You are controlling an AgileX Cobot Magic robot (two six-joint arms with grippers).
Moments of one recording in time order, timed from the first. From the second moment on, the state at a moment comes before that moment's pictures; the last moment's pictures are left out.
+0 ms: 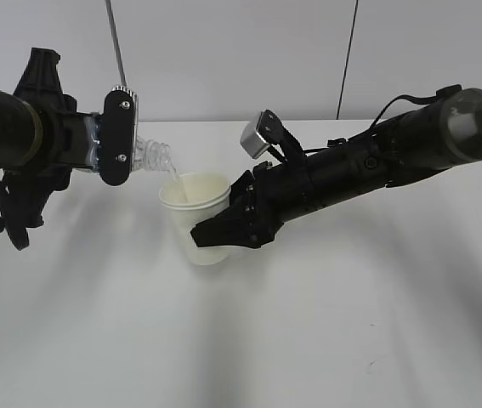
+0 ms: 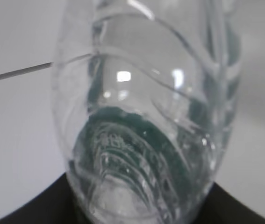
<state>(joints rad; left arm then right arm) -0.57 1.58 -0.94 1.32 0.57 0.05 0.28 2.18 -1.34 -1.67 -0.97 1.17</state>
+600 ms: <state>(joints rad) -0.57 1.58 -0.94 1.34 0.58 0.05 0.28 2.18 -1.34 -1.68 -0.97 1.17</state>
